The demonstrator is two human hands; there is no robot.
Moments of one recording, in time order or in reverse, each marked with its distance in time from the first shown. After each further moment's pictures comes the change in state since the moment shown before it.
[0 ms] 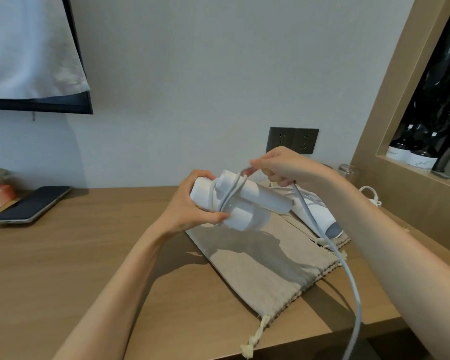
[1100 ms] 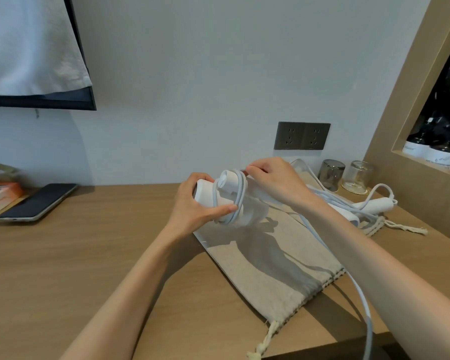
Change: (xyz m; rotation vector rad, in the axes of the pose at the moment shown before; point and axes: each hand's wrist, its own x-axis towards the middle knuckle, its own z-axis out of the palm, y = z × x) left_hand 0.005 -0.019 0.012 0.102 0.233 -0.067; right_hand 0.012 0.018 0.047 -0.242 0.316 -0.205
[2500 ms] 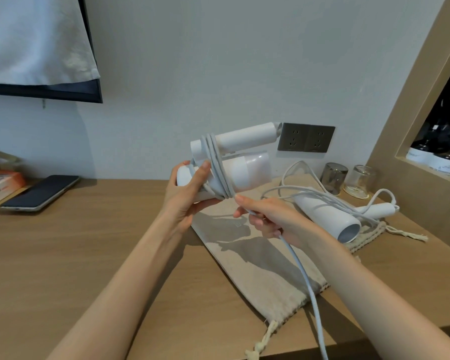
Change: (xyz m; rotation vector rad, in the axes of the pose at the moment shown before) left_hand -0.002 0.032 -0.010 -0.805 0.108 -0.374; right_hand -0.037 0.018 0.021 0.673 -0.515 0.271
